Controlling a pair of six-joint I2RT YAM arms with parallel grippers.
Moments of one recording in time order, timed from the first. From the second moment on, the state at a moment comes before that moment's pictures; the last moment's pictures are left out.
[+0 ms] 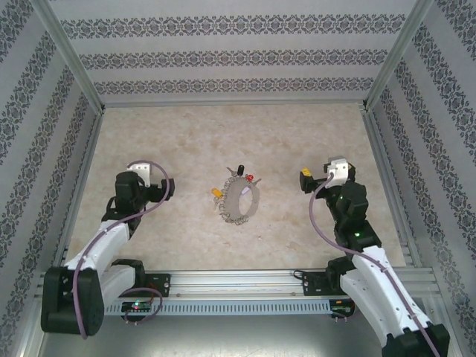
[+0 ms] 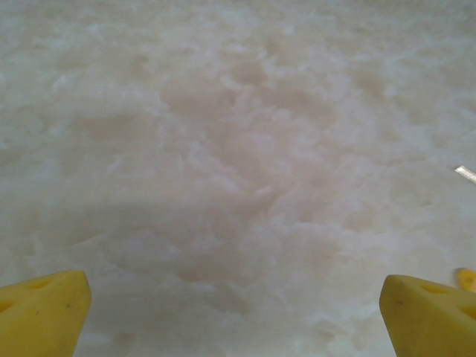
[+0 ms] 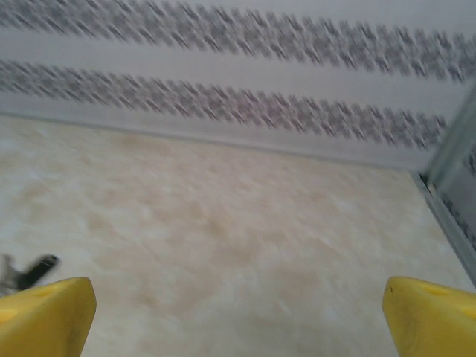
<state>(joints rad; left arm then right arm) 0.00 1.04 0.38 0.11 0.10 -0.07 0.19 0.61 0.34 0.08 0.08 -0.05</state>
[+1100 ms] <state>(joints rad) 0.00 1.56 0.41 0.71 -0.01 0.00 0.01 1.52 0.37 0.80 0.05 0.05</state>
